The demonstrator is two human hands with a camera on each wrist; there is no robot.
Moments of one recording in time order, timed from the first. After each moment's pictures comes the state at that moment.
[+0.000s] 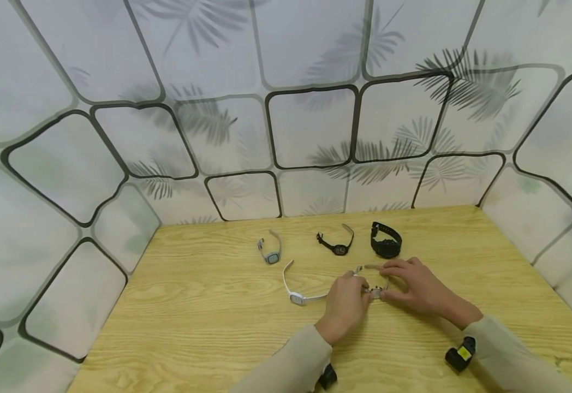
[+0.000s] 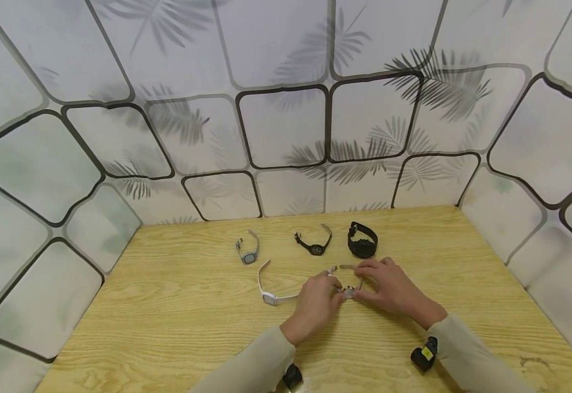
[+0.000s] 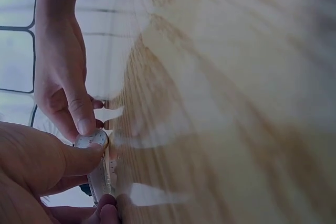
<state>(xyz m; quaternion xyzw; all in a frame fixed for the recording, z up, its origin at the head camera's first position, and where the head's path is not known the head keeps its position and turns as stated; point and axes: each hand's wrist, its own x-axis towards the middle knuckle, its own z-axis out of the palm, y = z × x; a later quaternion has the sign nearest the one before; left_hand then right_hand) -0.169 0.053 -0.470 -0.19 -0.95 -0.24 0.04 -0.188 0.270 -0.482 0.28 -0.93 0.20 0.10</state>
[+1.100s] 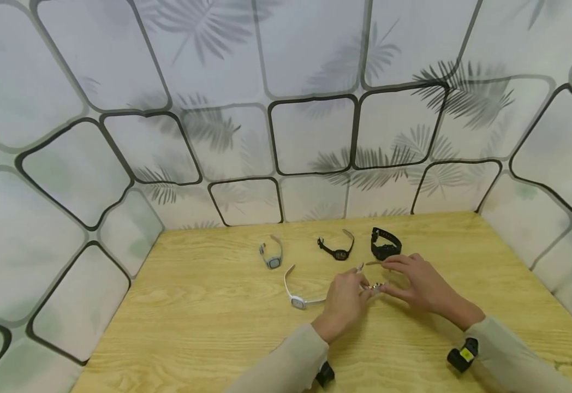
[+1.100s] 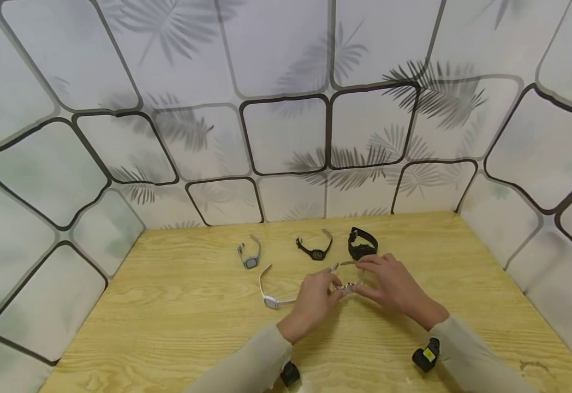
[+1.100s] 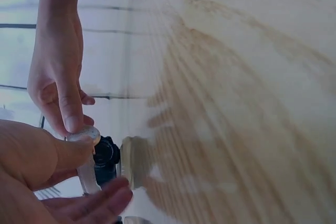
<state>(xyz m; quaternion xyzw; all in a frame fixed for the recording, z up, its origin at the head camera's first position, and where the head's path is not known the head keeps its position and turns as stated) -0.171 0.047 -0.457 -0.22 -0.92 -0.32 0.06 -0.186 0.263 -0.458 0.27 -0.93 0.18 0.15</state>
